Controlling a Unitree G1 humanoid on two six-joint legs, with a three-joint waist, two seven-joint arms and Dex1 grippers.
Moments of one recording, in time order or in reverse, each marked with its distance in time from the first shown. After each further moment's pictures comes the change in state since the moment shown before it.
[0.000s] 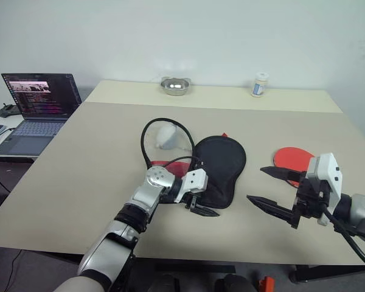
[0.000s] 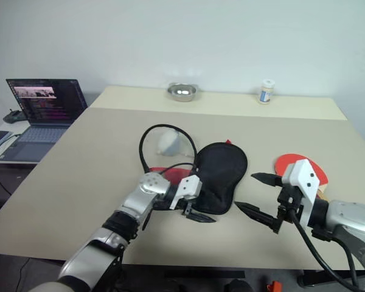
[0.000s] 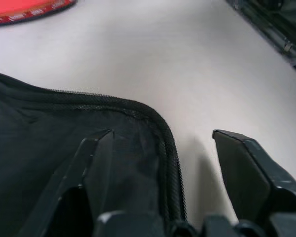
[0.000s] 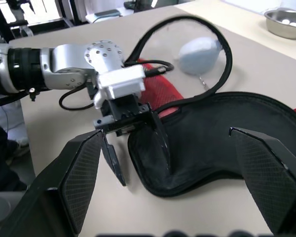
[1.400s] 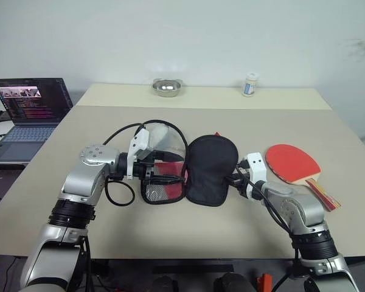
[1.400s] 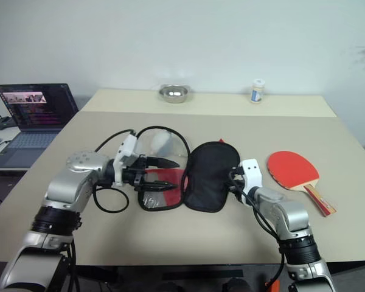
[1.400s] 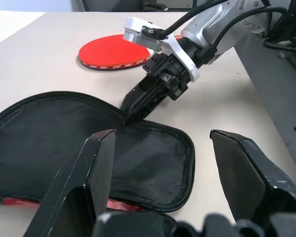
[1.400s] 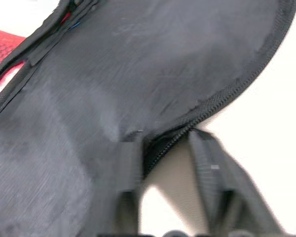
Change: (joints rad) left arm 0.025 0.323 0.234 -0.325 -0.330 0.367 0.016; right arm -0.406 0.569 0.335 0.677 -0.439 0.187 -0.392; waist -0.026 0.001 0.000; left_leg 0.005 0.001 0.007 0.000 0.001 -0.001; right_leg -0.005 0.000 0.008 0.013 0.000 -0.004
